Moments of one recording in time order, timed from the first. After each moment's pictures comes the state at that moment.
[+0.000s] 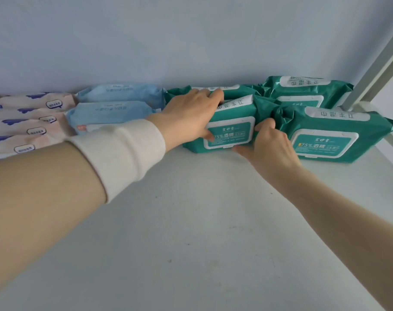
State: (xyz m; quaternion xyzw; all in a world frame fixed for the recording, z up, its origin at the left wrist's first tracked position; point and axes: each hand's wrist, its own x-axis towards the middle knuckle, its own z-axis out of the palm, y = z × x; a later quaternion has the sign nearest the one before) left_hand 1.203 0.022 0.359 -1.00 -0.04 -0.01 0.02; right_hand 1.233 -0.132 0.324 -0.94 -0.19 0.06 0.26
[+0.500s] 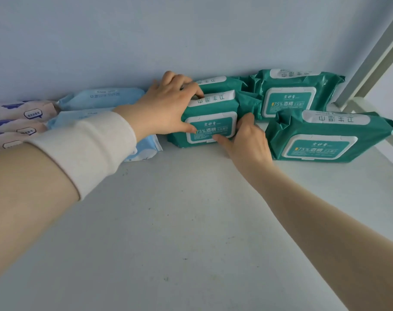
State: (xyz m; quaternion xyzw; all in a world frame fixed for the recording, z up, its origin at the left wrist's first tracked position) left_hand 1.216 0.062 0.355 -1.00 -0.03 -0.03 0.02; right_hand 1.255 -0.102 0.296 -0.92 -0.16 0.01 0.34
